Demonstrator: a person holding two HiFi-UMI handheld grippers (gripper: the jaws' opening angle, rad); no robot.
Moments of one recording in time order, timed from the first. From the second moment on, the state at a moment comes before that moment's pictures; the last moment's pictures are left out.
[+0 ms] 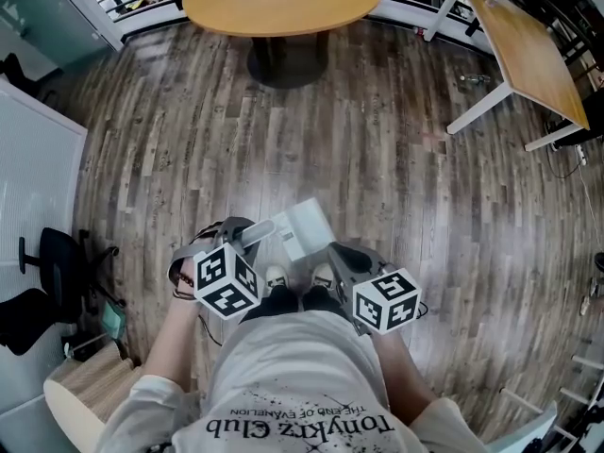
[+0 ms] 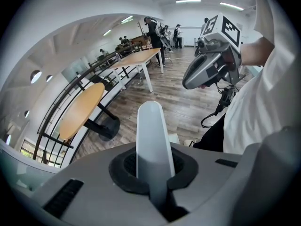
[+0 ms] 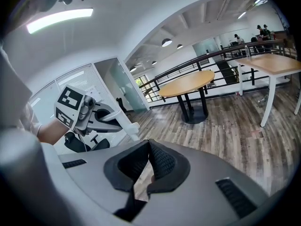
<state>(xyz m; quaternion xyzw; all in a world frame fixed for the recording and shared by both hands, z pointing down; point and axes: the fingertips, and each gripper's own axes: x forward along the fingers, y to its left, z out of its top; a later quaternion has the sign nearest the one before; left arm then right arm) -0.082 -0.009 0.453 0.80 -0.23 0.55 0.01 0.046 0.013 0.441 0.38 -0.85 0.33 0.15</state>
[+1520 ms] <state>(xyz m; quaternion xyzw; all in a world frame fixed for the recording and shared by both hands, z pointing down) -0.087 -0.015 0.453 0.80 -0.24 0.55 0.00 0.035 0.014 0.440 0.39 -0.85 0.33 0.14</state>
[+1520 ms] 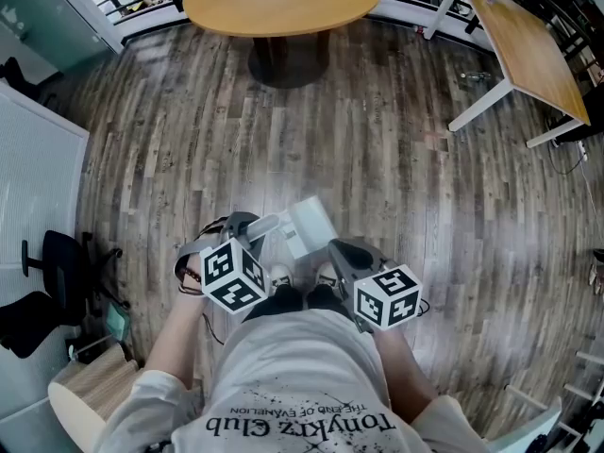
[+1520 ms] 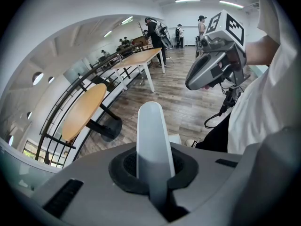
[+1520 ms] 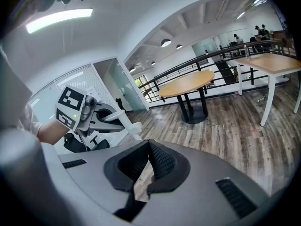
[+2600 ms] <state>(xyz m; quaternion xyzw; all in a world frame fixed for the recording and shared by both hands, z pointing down) -0.099 -0.040 0.508 0.79 -0.26 0.55 0.01 0.028 0.002 0.472 0.39 -0.84 0.36 0.16</state>
